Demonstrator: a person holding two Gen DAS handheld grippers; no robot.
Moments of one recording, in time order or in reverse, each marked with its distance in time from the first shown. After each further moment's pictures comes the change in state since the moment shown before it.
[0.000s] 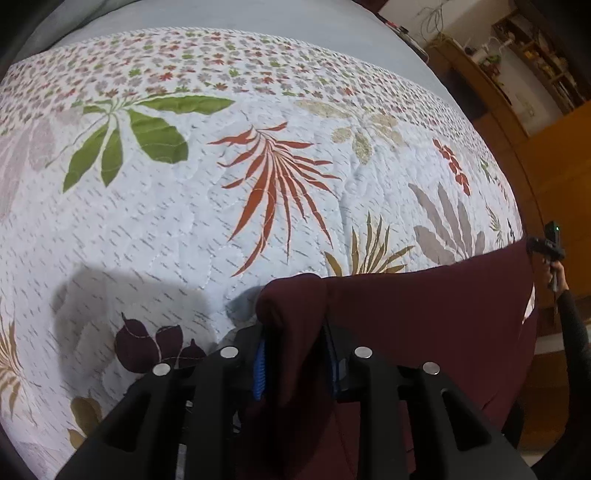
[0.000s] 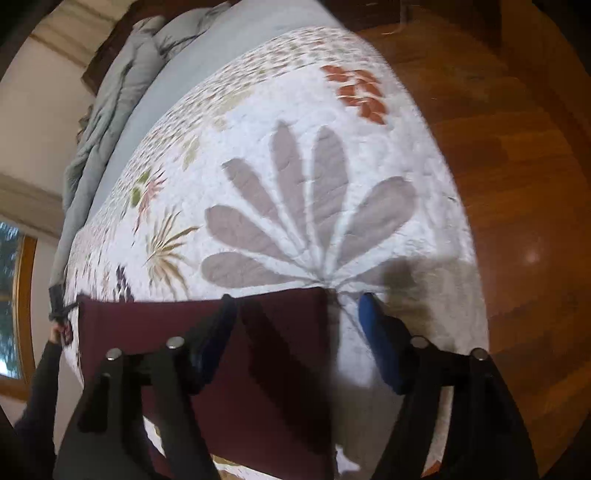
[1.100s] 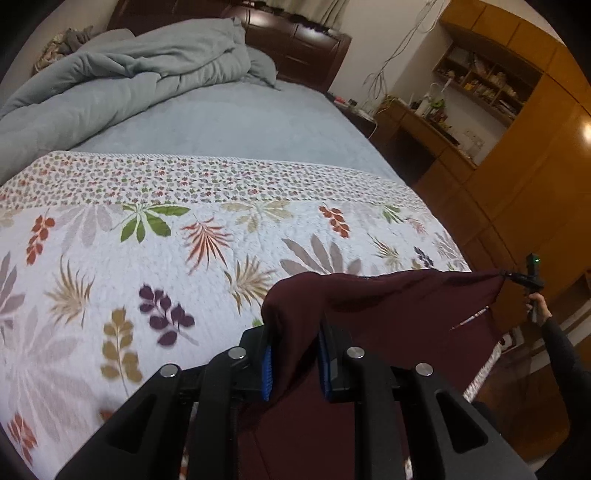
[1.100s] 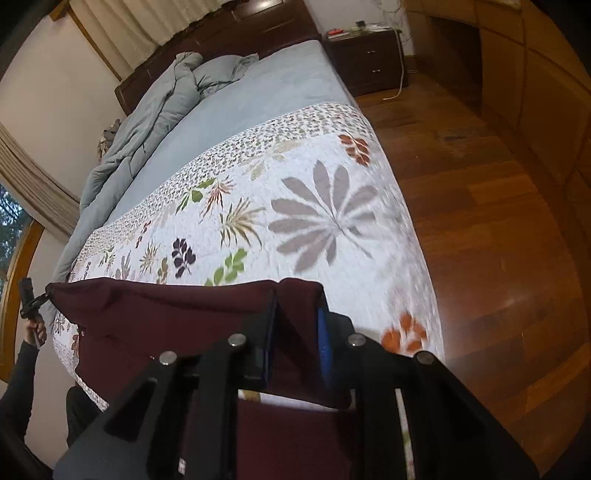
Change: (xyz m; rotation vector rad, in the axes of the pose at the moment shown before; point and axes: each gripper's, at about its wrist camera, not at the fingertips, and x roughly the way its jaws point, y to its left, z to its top) left arm -0.182 -0.110 -0.105 0.104 -0.354 -0.037; right arm -0.149 0.047 -0.127 -0.067 -0.256 -0.075
